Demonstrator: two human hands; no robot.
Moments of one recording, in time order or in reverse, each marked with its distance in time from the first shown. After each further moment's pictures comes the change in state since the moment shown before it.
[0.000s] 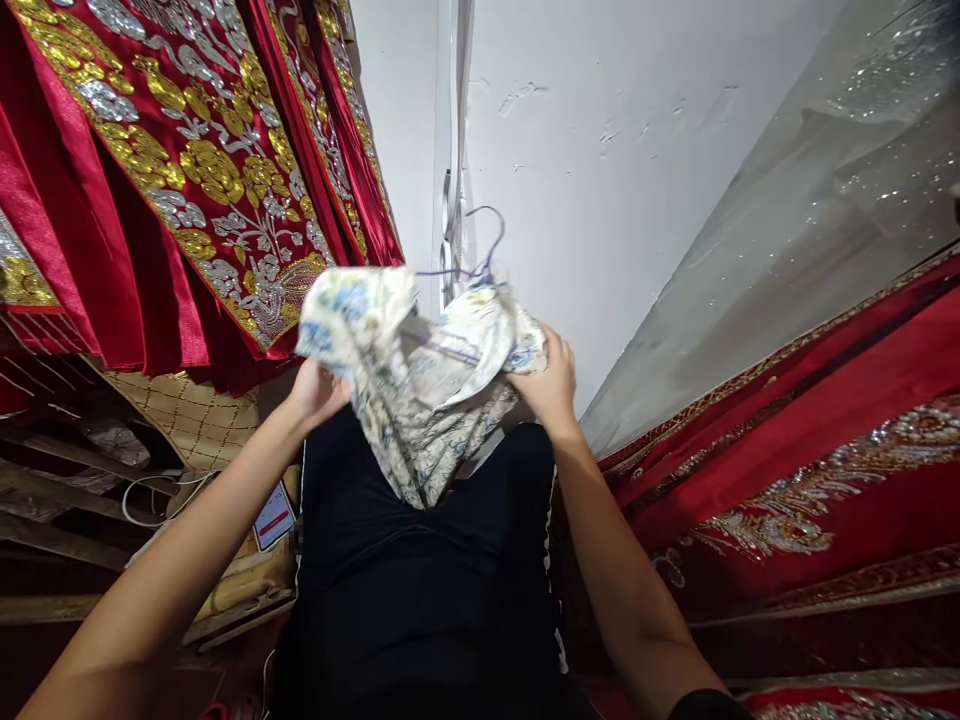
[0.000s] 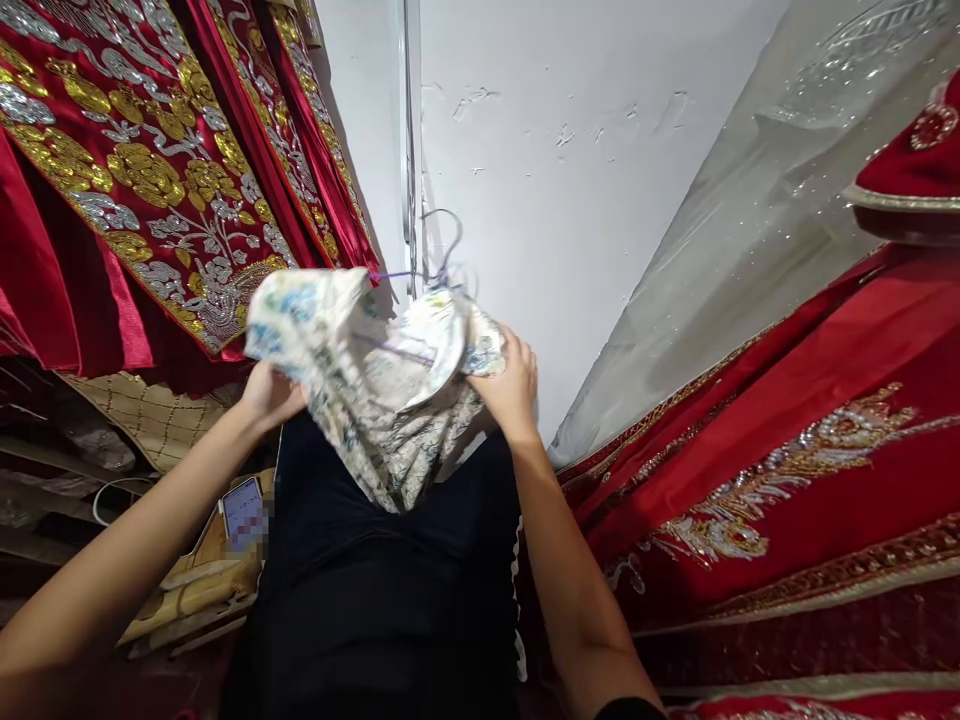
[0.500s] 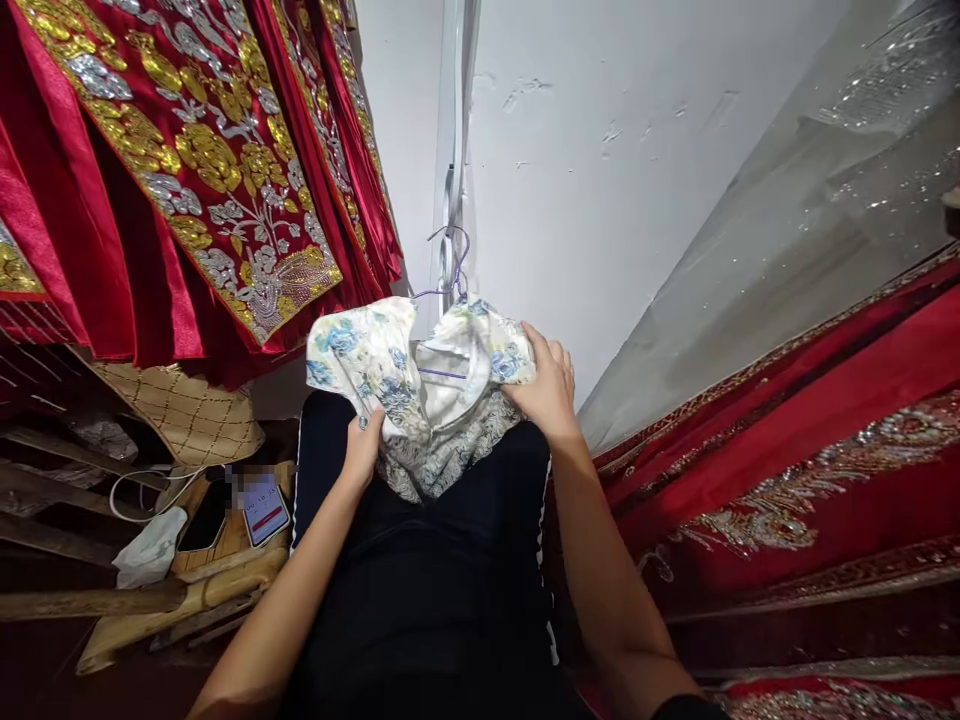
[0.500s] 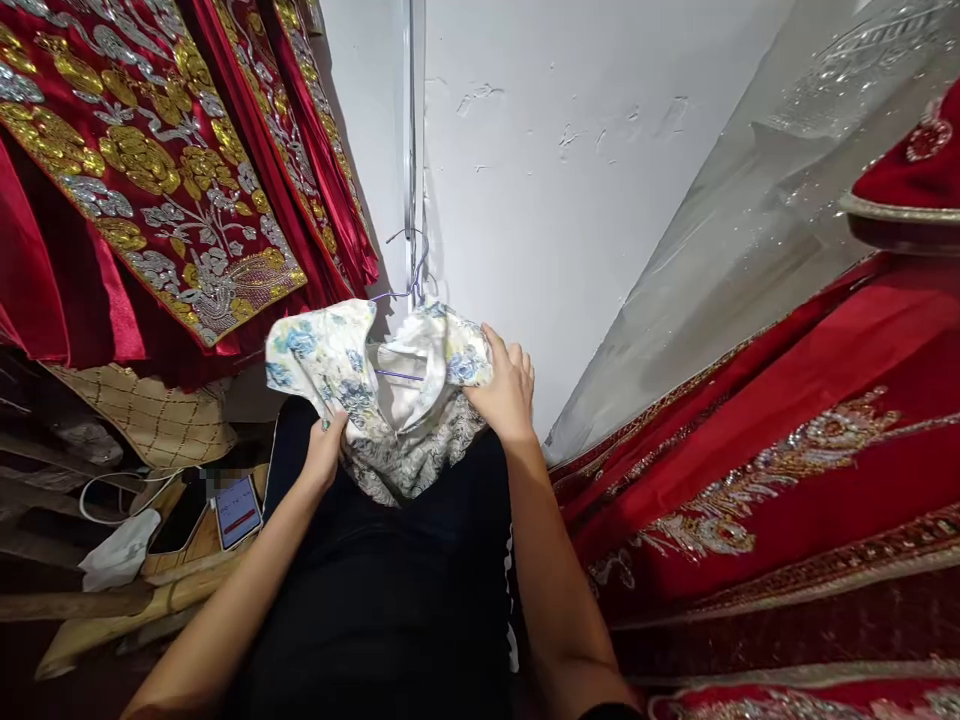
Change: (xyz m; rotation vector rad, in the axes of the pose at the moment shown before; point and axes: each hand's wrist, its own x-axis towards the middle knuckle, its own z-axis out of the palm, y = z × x) left_hand -0.042 -0.108 0.111 -0.494 0.588 -0.171; right_hand -0.008 -0.010 -0.011 -0.105 -0.112 -0.060
